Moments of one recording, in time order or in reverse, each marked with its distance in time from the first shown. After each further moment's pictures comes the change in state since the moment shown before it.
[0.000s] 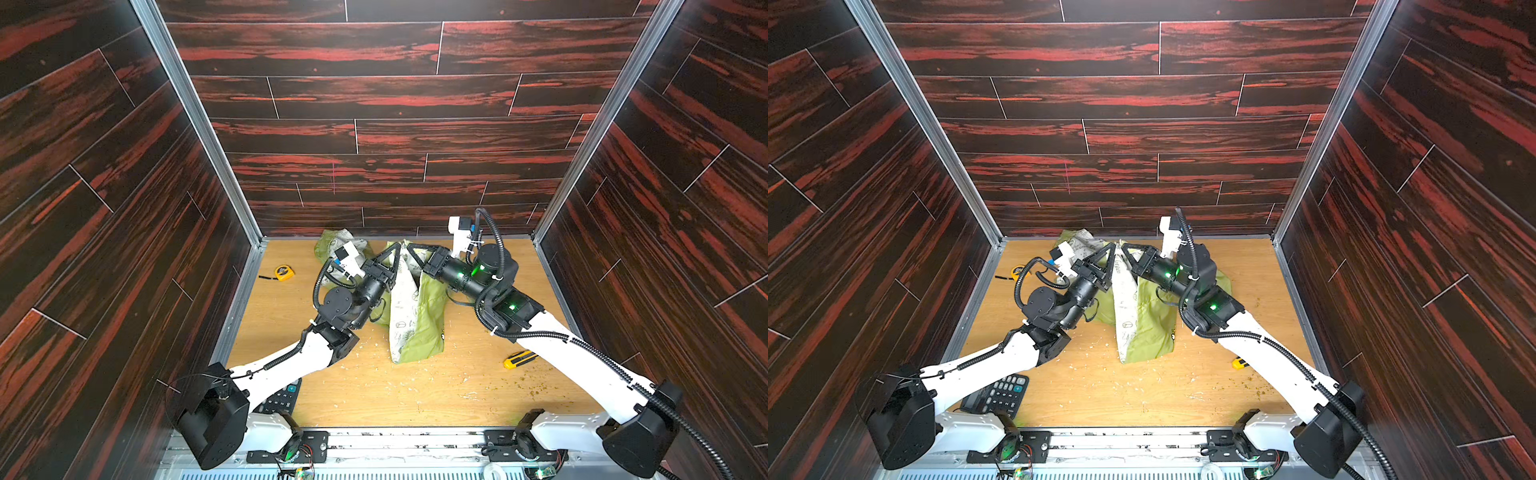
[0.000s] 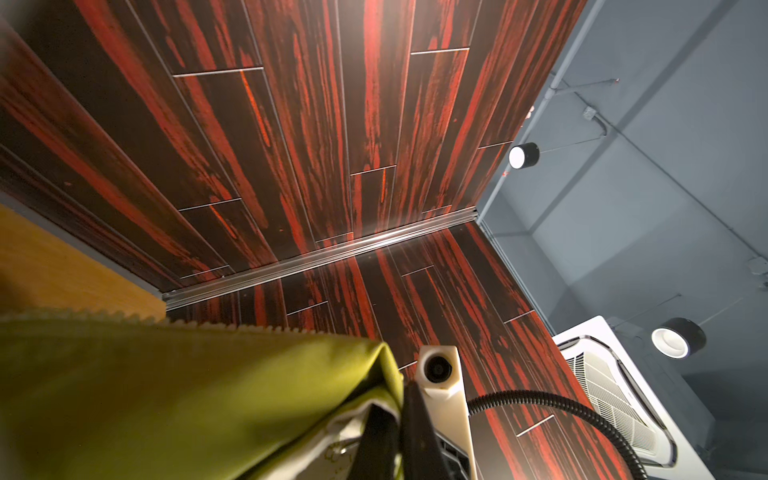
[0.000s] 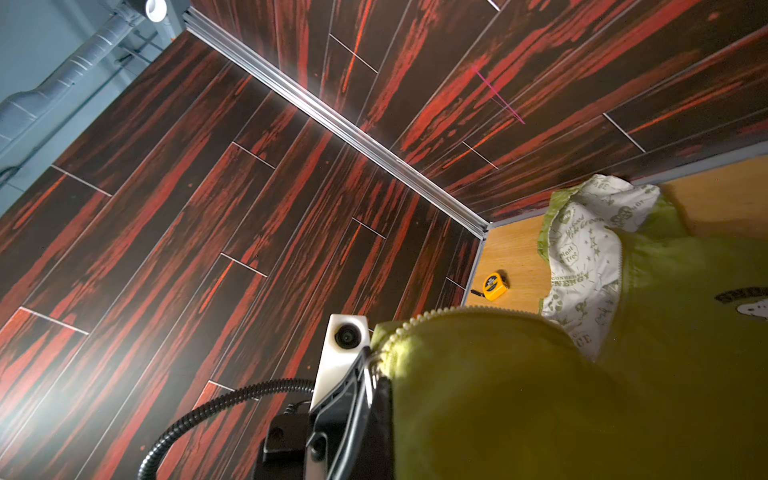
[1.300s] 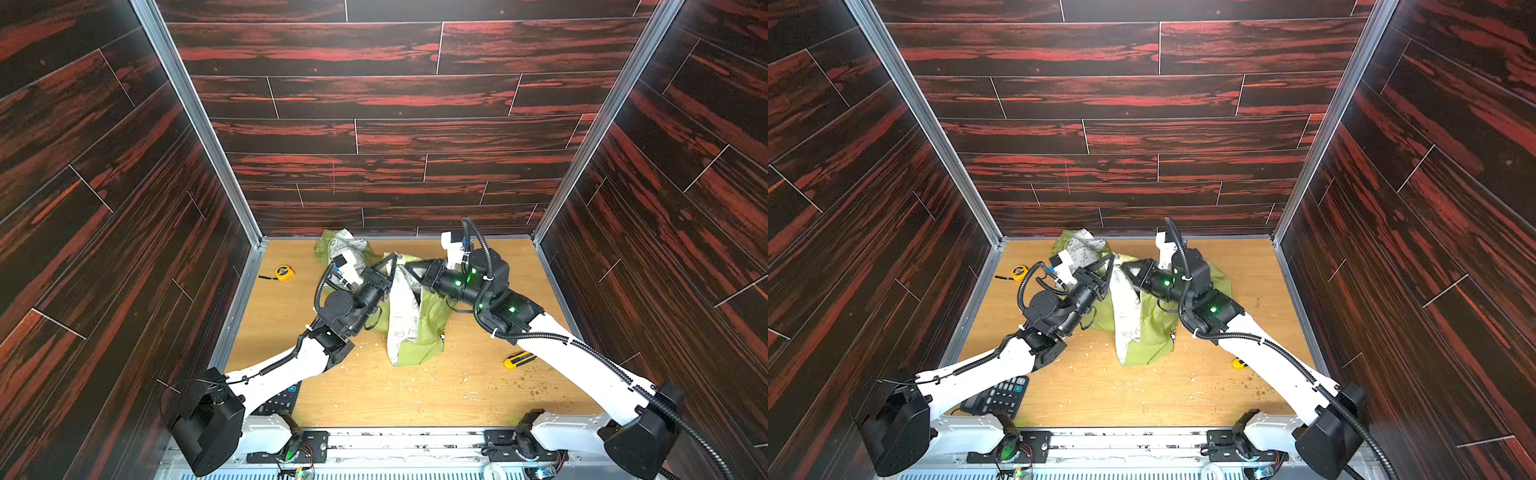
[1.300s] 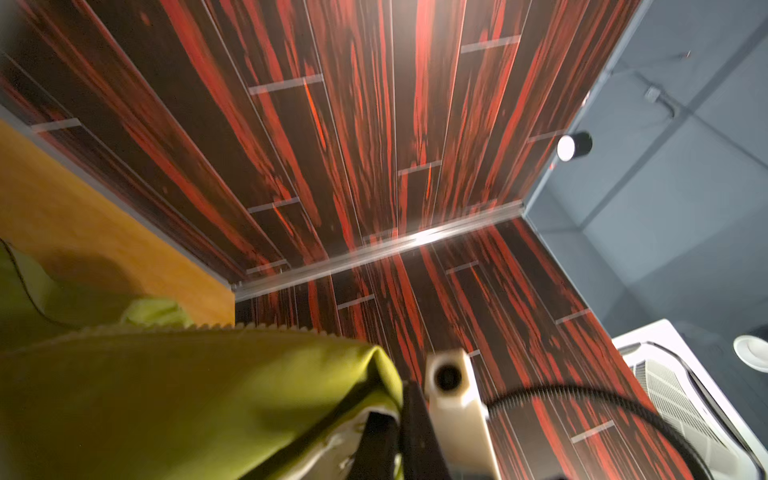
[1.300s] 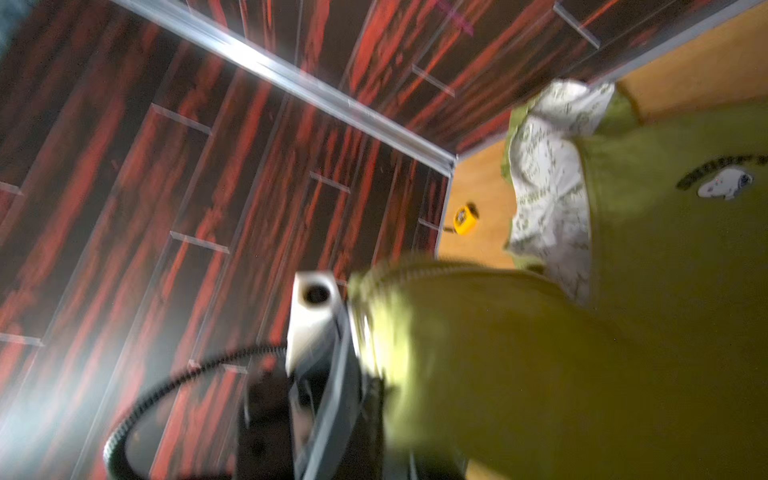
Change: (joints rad) left arm 0.017 -0.048 -0.073 -0.084 -0.027 0.042; right arm 0.015 -0.026 -0.032 -0.193 -0.076 0.074
